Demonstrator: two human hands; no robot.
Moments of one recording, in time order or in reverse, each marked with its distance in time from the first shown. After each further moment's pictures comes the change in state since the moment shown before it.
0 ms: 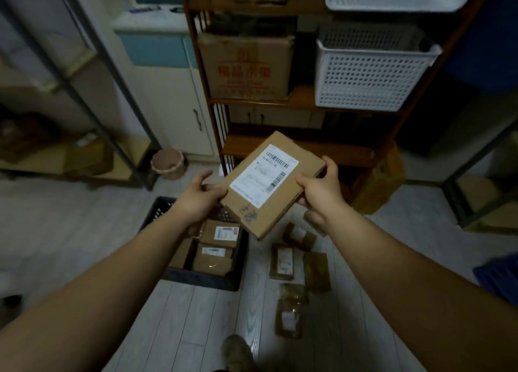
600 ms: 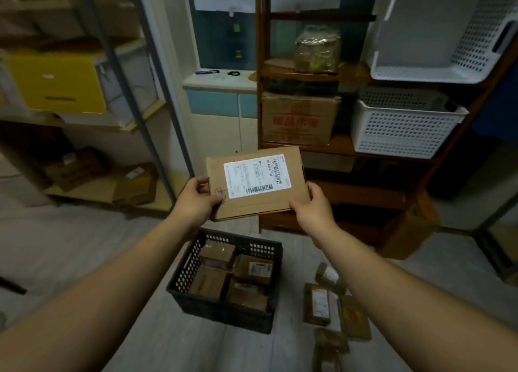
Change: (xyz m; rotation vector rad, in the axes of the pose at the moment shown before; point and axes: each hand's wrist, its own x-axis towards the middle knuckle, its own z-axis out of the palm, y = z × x) left_hand -0.055 0.044 -0.170 0.077 0.274 0.203; right_hand -0.092 0.010 0.160 -0.406 -0.032 -0.320
